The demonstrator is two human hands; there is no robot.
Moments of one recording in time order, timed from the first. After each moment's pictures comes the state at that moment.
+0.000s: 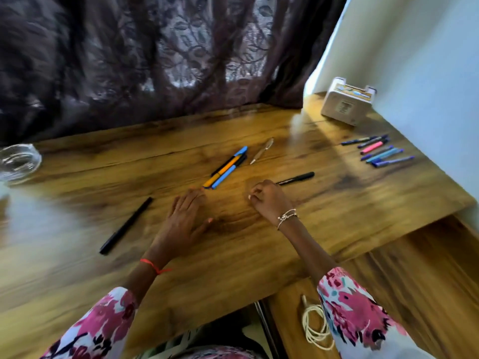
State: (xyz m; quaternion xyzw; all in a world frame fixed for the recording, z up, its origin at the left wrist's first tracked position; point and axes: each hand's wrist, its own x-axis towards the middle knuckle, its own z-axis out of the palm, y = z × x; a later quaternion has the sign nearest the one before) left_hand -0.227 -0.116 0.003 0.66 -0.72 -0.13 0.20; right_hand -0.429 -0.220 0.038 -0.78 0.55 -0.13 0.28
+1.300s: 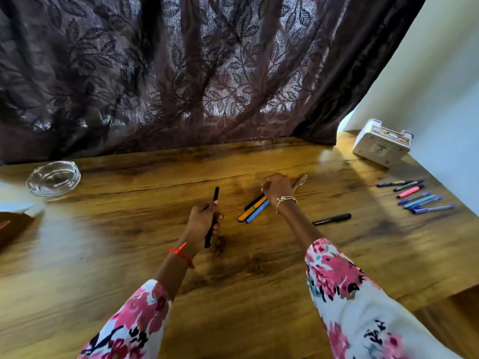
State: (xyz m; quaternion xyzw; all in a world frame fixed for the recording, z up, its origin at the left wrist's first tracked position) left_hand -0.181 -0.185 0.020 0.62 -0.16 -0.56 0.53; right_hand -0.326 -0.325 0.034 -0.75 0.60 -0.12 0.24
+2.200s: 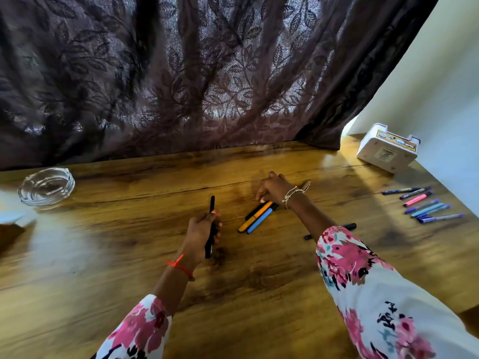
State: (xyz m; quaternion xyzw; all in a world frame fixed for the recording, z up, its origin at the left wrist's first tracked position) left_hand -0.181 -0.193 0.016 0.63 -0.11 -0.56 0.53; right_hand -0.324 -0.359 0.054 -0.90 0.39 0.13 0.15
